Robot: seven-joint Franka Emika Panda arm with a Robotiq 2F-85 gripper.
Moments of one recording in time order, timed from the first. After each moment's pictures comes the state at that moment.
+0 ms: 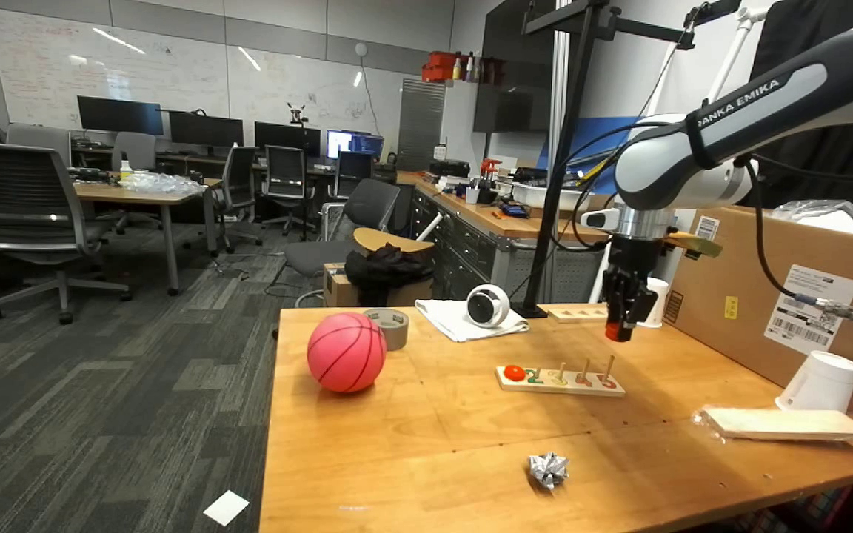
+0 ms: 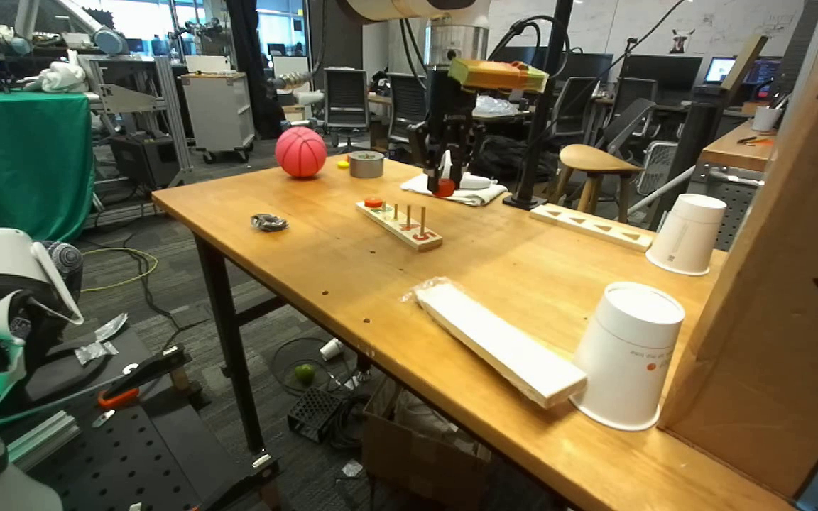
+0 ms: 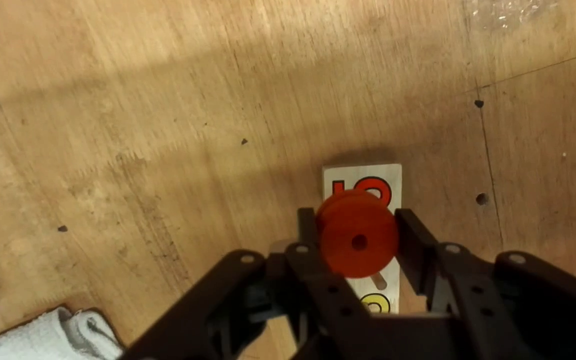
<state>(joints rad) -0.05 0.27 0.05 -1.87 -0.09 2.09 -1.26</state>
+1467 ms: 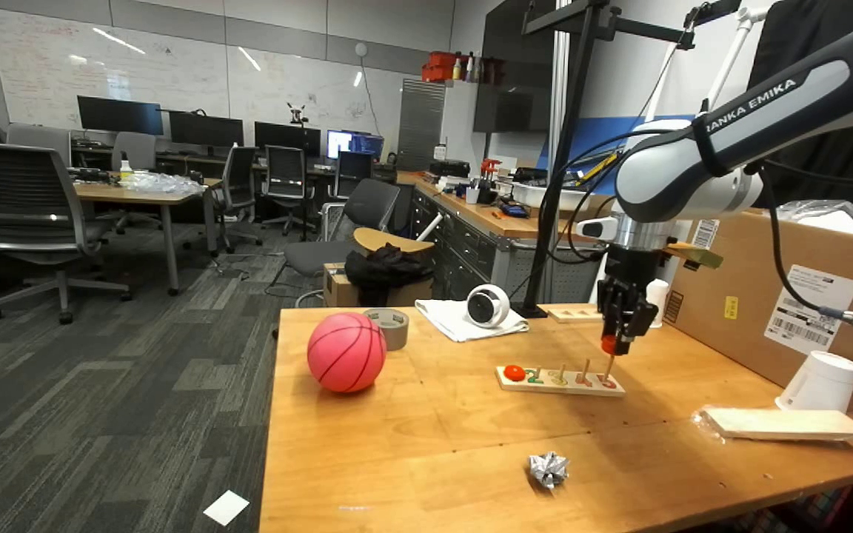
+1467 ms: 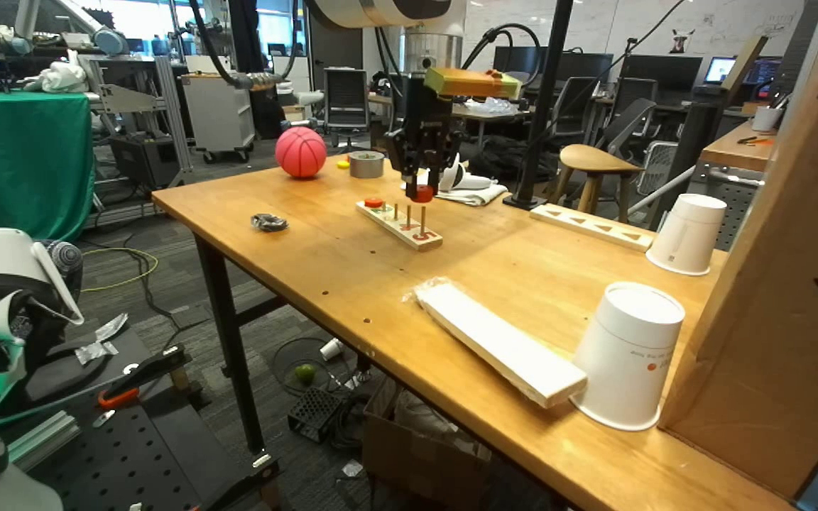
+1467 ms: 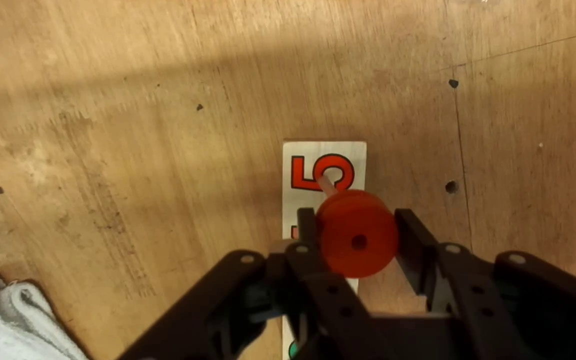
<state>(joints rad) -0.03 0.21 0.07 -1.98 -0.09 2.15 -1.28</state>
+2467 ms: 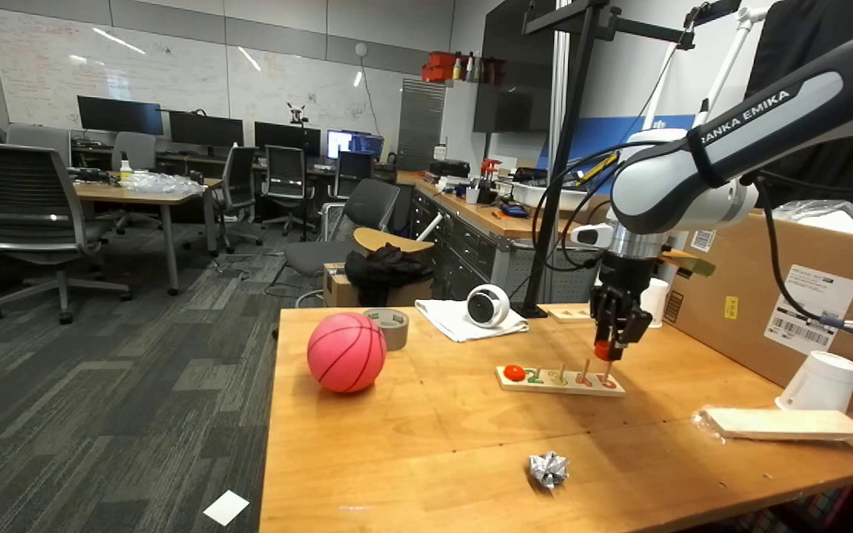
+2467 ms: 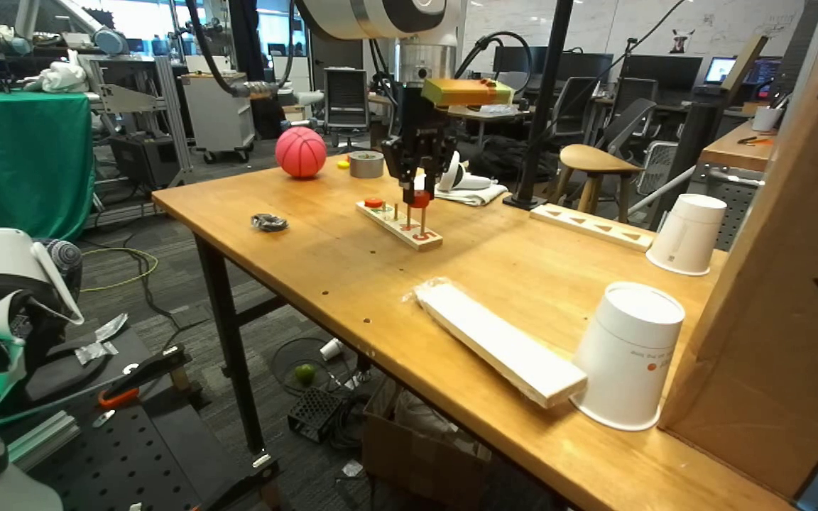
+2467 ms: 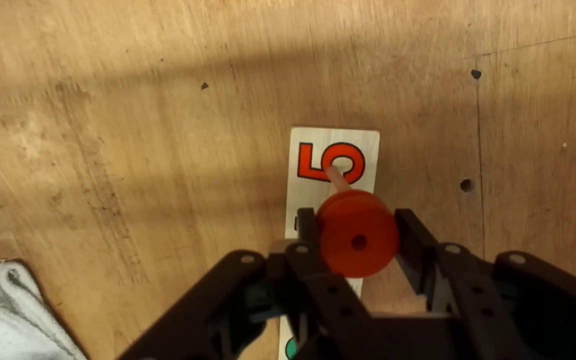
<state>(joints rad) -0.03 0.22 0.08 -2.01 -0.10 2.21 -1.31</state>
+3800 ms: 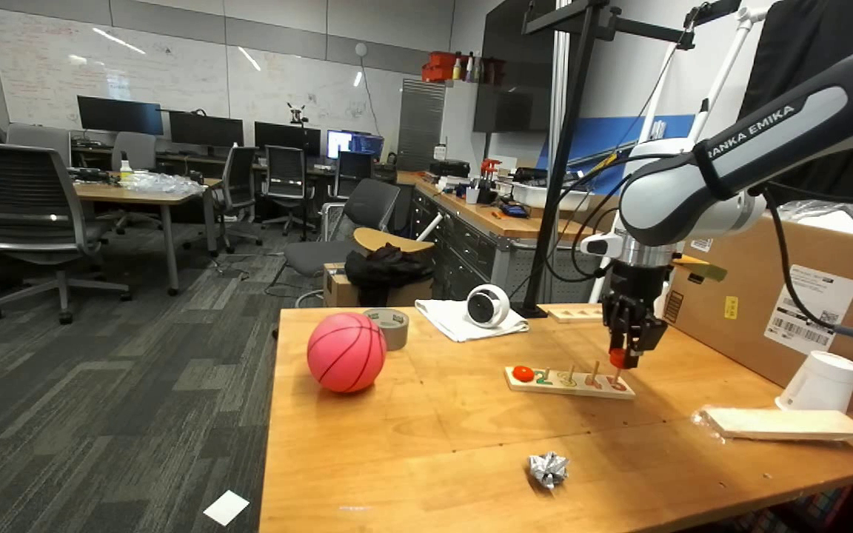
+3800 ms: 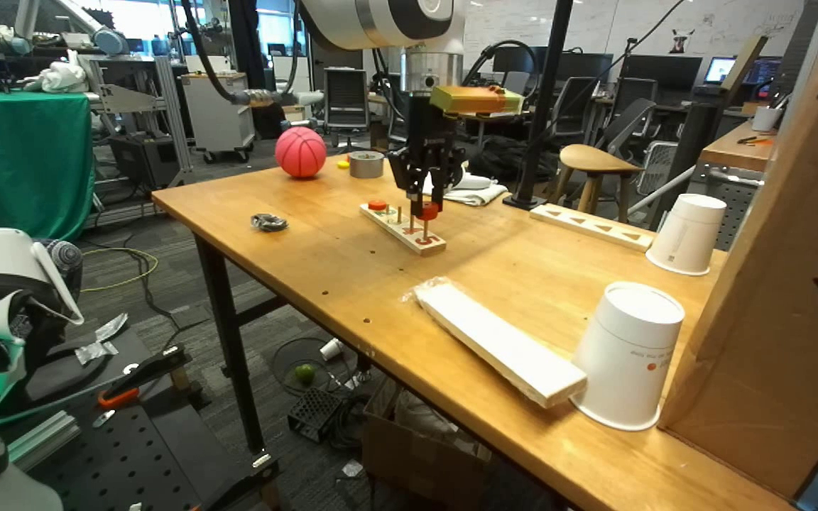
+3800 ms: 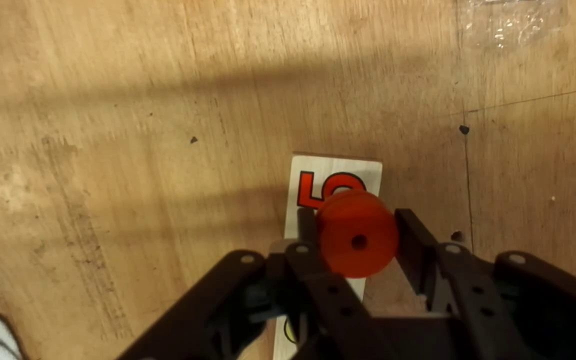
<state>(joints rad) -0.03 0.22 0.05 -2.03 -0.15 2.21 -1.32</state>
